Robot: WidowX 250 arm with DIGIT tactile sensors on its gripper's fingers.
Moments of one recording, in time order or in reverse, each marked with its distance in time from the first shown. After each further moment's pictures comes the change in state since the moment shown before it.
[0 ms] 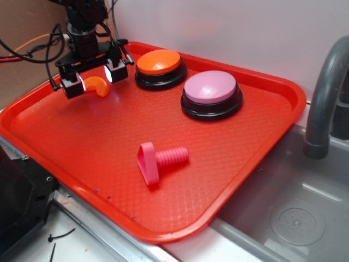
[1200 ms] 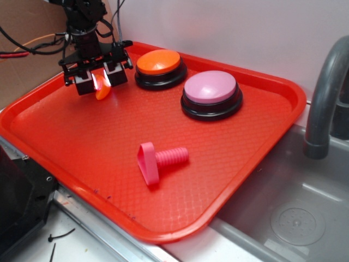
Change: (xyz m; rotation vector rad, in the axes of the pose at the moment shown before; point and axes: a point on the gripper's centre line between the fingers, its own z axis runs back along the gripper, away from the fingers) arm -0.007 -0.007 0.014 -0.109 0.115 -0.239
